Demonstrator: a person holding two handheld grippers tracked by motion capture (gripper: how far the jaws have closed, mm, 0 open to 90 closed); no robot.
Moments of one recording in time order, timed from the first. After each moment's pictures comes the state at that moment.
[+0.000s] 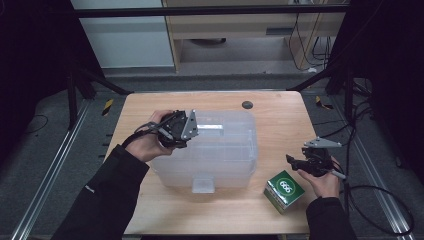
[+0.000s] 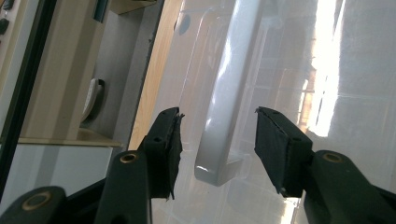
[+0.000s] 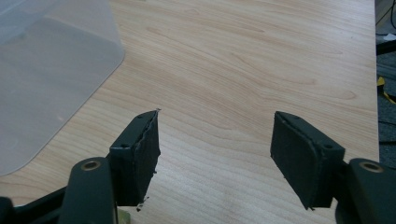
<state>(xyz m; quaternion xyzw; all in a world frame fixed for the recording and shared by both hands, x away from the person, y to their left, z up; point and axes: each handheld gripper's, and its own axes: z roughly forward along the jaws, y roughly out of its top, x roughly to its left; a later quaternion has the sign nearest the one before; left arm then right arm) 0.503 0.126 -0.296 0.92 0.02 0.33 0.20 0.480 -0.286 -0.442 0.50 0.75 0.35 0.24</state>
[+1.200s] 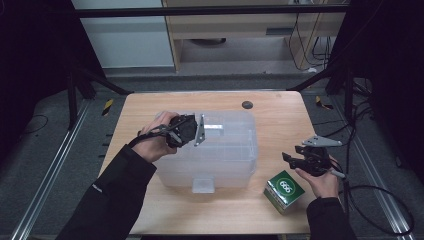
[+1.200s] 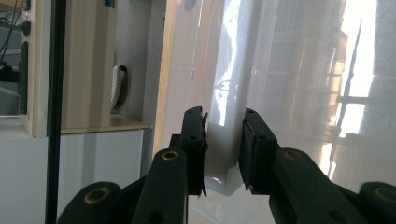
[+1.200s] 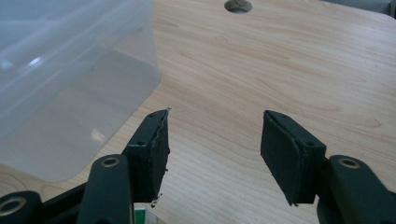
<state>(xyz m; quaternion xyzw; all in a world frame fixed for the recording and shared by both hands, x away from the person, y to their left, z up) 0.501 0.108 -0.301 0.92 -0.02 0.38 0.12 0.473 -0.273 -0.423 0.47 0.76 0.39 0.23</state>
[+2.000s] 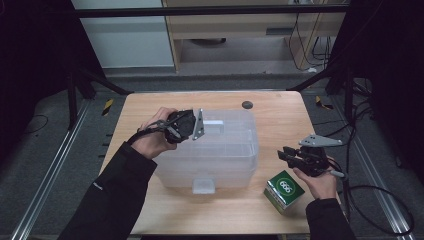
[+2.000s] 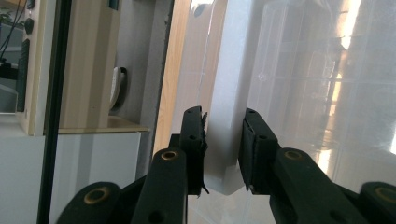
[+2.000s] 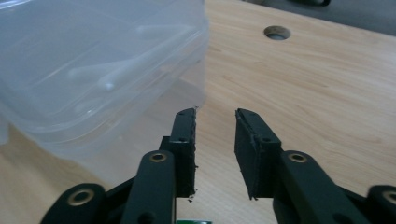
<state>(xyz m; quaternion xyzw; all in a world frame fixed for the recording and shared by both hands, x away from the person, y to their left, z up) 0.507 0.110 -0.292 0.92 0.00 0.38 0.13 0.460 -0.255 -0.398 0.43 0.77 0.43 0.20</state>
